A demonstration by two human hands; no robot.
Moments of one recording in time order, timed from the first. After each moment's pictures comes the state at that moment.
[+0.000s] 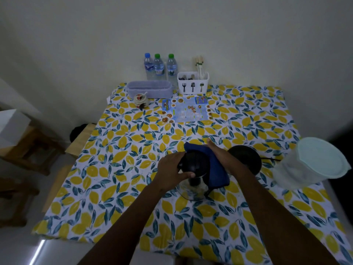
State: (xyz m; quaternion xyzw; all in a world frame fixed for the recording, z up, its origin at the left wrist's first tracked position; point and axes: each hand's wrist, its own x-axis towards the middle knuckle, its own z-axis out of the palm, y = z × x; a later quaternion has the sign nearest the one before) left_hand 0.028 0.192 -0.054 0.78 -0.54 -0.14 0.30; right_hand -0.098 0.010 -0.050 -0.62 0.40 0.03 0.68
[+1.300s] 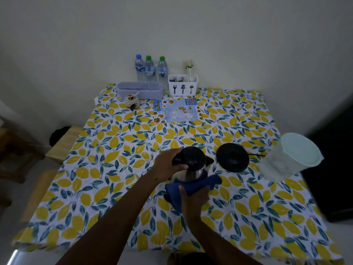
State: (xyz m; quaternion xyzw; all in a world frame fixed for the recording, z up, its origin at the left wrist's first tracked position) left_hand 0.048 0.197 -0.055 0.76 -0.53 -0.25 0.28; right_hand -0.105 0.208 -0.138 -0.59 0.58 -0.22 0.52
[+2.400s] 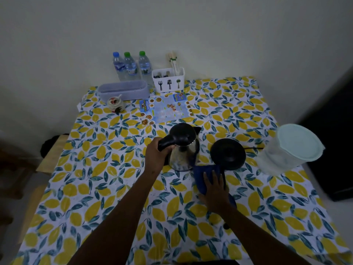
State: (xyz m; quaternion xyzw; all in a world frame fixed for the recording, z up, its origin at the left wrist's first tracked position) left_hand 0.067 0.130 -0.075 0.78 -0.37 -0.18 0.47; right_hand -0.168 0.072 -0.185 -0.85 0.47 0.15 0.21
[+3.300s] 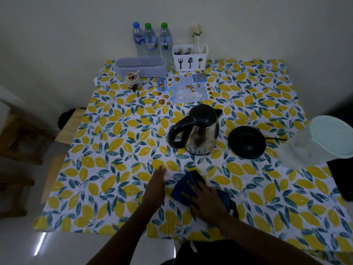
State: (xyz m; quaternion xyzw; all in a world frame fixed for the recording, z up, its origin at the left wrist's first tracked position) left_hand 0.039 0.288 -0.191 0.84 -0.41 -0.27 0.24; right_hand -0.157 0.164 -0.205 -0.98 0.14 0.13 0.10
